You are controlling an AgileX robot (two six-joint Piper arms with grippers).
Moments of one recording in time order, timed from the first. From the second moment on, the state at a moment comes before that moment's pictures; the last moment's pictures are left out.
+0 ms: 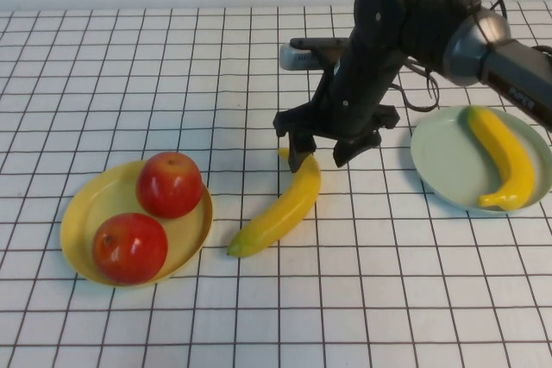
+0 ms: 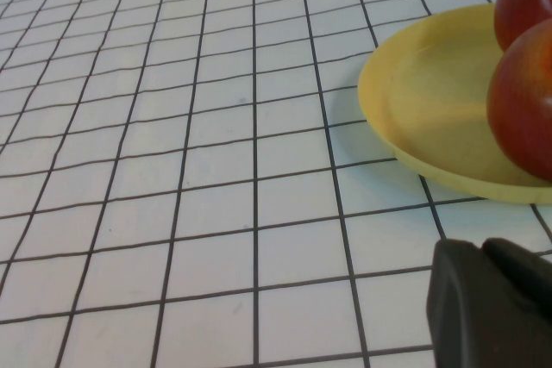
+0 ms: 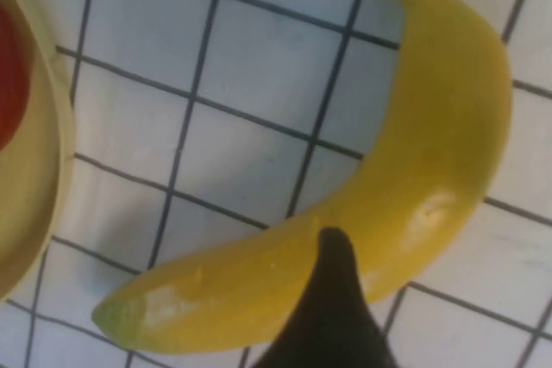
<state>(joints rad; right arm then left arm) 0.51 2.21 -2.04 0.21 1.23 0.19 -0.01 -0.01 0.02 -0.02 0.39 0.21</state>
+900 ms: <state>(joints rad) 0.53 2.33 -2.20 0.17 1.22 0.26 -0.01 -0.01 0.02 -0.02 0.39 0.21</state>
